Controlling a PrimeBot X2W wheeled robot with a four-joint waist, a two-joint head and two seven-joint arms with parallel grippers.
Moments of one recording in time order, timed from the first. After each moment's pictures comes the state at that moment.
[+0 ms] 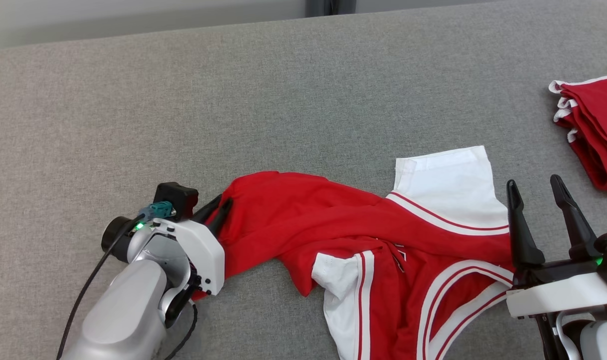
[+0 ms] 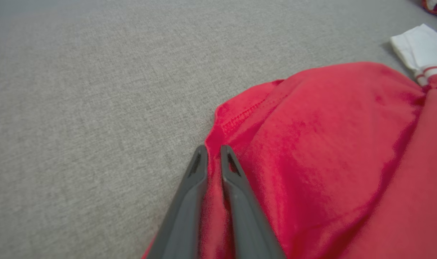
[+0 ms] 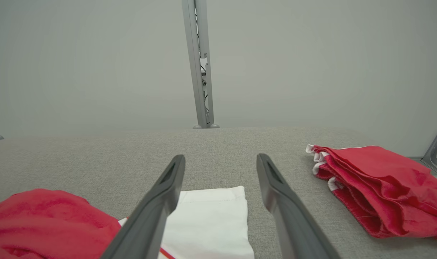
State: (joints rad) left arm -0.53 0.21 -0.54 0.63 -0.47 -0.09 0.06; right arm -0.09 -0.07 -0.03 -0.02 0.18 0.13 -0.16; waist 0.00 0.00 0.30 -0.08
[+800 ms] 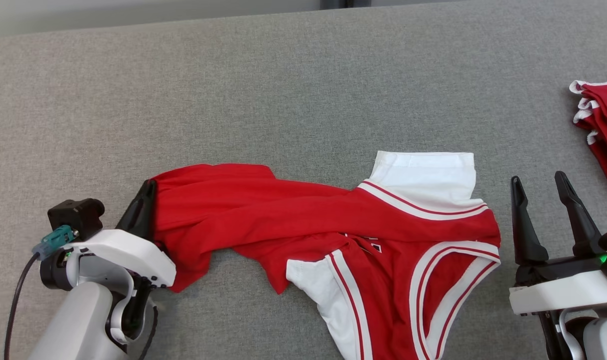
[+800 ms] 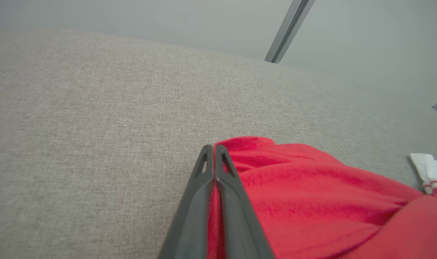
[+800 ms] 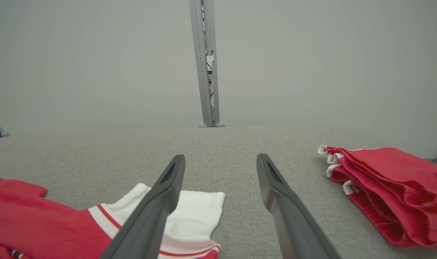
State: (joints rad) left arm -0.35 0.28 -0.31 0.39 -0.66 0.04 -0.08; right arm -0.10 -0.08 -0.03 -0.02 0.18 0.13 -0.17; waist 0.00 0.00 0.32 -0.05
